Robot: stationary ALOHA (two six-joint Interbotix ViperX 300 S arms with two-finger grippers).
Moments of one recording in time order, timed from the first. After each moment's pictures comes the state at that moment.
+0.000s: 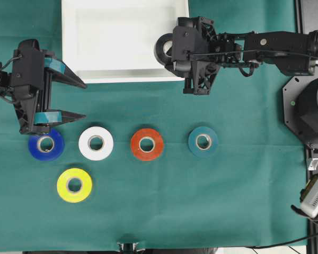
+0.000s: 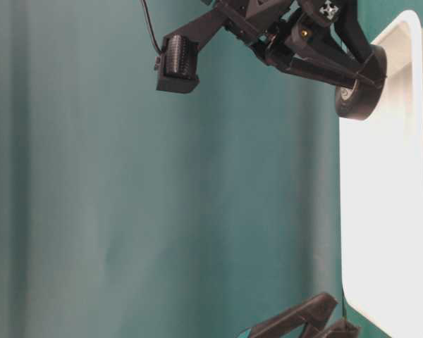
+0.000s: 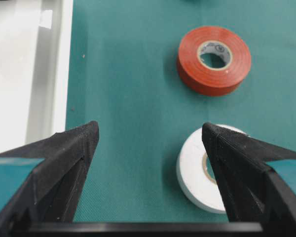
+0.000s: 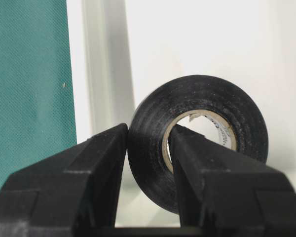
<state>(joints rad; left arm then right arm) -0.05 -0.30 0.97 -0.03 -0.17 -0.05 -0.22 -0.08 0.79 -0.12 0.13 0.07</state>
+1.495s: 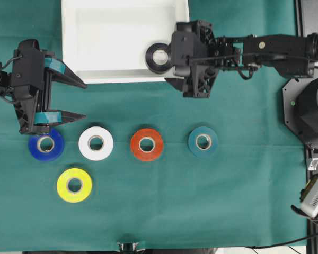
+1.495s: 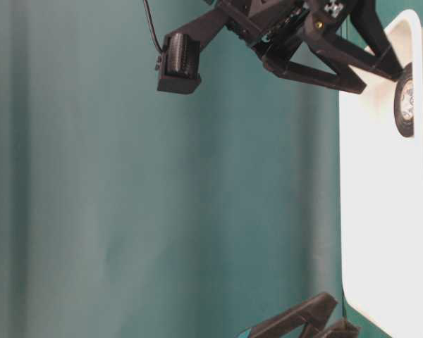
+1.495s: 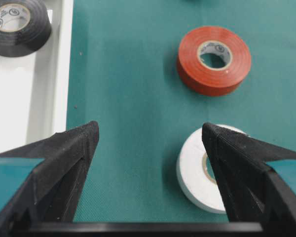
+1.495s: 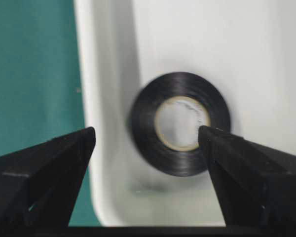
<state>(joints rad) -0.05 -0.30 0.97 -0.03 -0.17 -0.05 -0.18 -0.08 0.79 -0.12 0.12 0.06</state>
